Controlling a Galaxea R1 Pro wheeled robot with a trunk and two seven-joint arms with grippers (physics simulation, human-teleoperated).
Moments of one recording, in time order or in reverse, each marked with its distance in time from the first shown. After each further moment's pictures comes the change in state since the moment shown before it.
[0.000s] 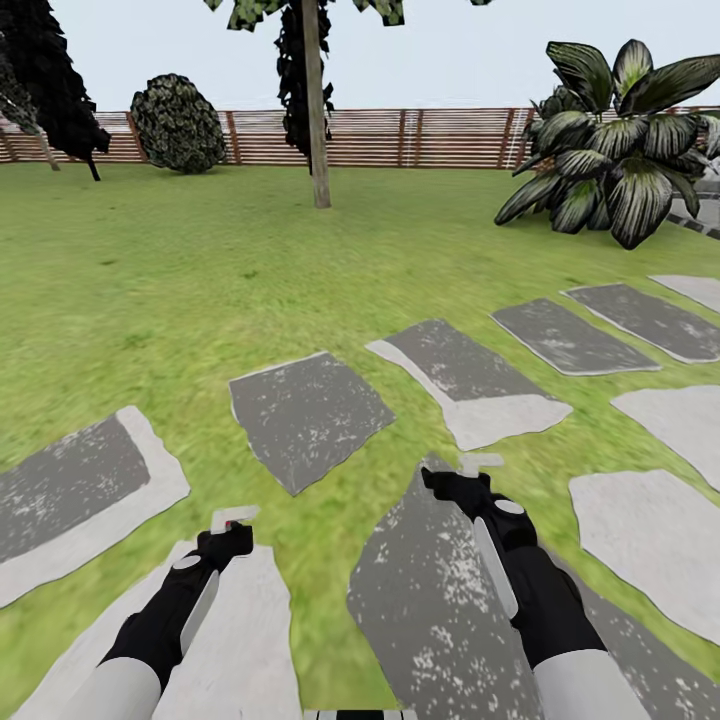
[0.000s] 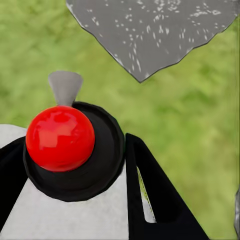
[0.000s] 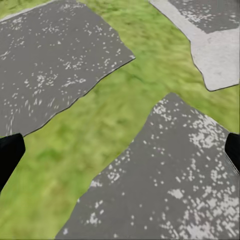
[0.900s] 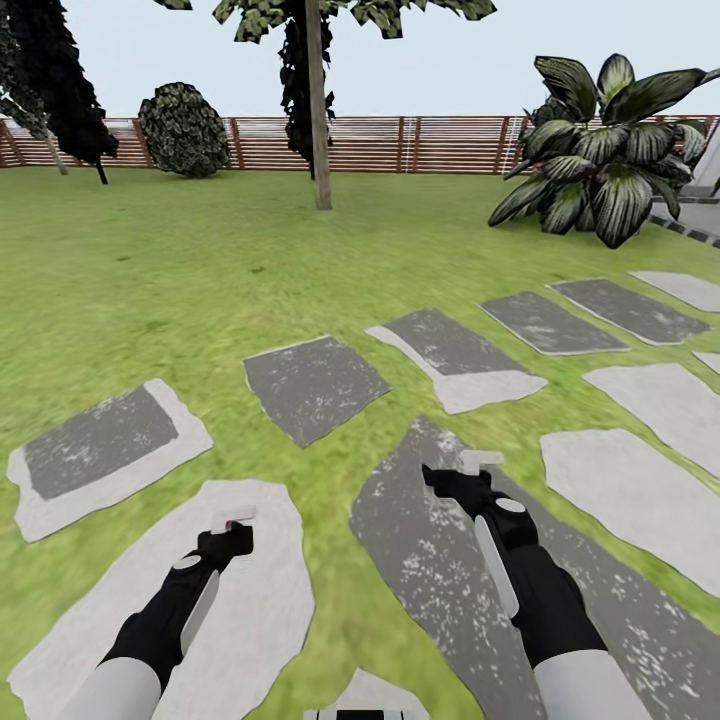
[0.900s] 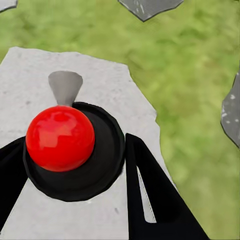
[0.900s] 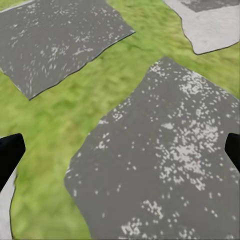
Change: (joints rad) left arm 0.000 -0.001 0.000 0.000 0.000 0.001 0.000; right arm 0.000 0.000 -0.001 -0.015 -0.001 0.001 -0.002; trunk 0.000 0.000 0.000
